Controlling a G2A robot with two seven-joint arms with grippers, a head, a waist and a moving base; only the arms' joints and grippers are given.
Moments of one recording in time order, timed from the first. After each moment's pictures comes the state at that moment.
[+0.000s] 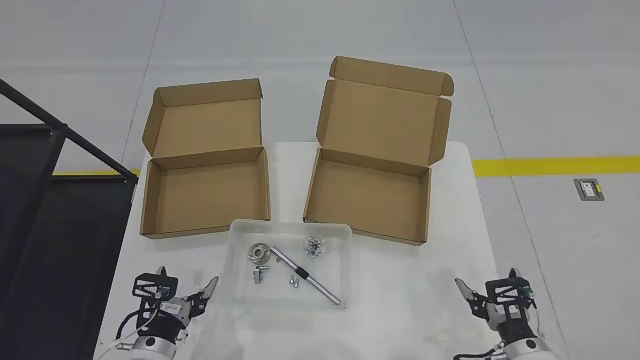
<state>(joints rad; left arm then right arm) 1.73 -1.15 -1.60 -1.80 1.33 0.00 0.00 -1.73 -1.15 1.60 -1.80 -1.33 0.00 0.00</state>
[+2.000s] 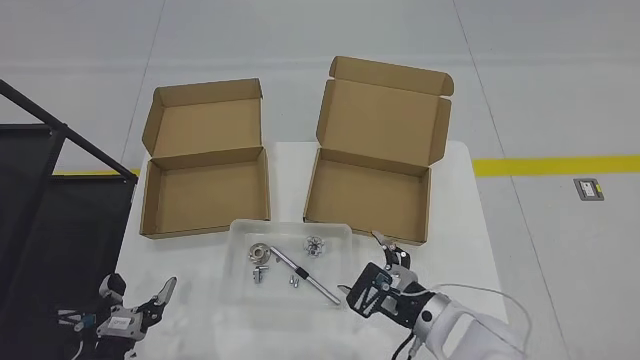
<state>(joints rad) 1.88 -1.16 -1.81 -1.86 1.13 -0.13 0.23 -1.35 -1.16 1.15 -2.13 -1.64 -0.47 0.44</state>
